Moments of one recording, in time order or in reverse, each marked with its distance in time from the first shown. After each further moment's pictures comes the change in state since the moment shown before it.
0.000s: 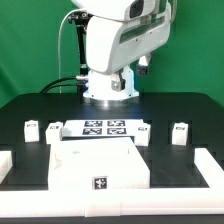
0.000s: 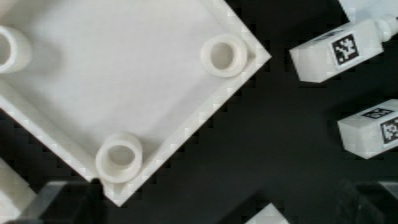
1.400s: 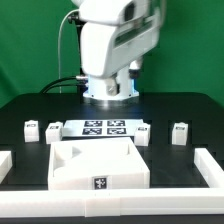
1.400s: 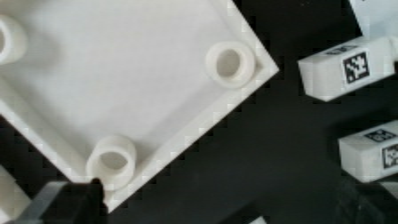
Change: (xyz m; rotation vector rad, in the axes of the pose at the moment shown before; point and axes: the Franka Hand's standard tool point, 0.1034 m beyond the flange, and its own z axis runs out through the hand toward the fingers) arm -0.036 0.000 0.042 -0.031 0.142 -0.161
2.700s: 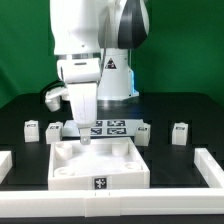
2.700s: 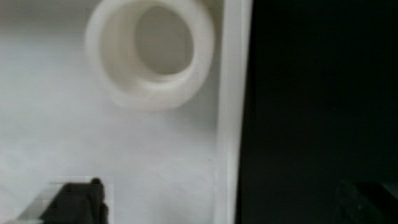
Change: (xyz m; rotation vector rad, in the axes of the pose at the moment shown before) arm -0.073 -0.001 0.102 -0.227 -0.001 -0.613
